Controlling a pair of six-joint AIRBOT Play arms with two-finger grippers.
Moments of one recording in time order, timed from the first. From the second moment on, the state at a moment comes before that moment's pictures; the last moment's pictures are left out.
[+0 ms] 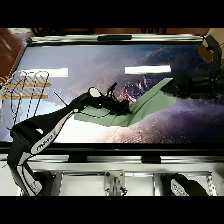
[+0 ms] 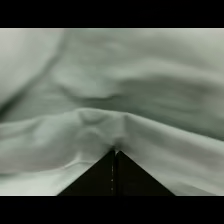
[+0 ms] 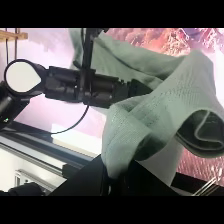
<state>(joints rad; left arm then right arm) -0.58 -1.94 1.54 0.44 -0.92 -1.43 -0.11 -1.06 1.41 -0.87 1.51 1.58</state>
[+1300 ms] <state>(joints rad) 0.32 -1.27 1.54 0.78 -1.43 -1.32 0.58 -1.77 1.41 -0.27 0.70 1.29</state>
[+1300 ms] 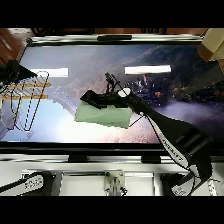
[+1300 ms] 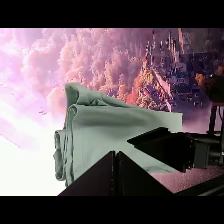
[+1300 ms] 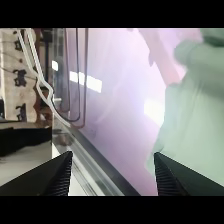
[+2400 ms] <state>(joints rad) 0.29 -1.27 1.54 0.79 -1.43 -1.32 0.20 -1.77 1.23 -0.70 1.11 1.39</state>
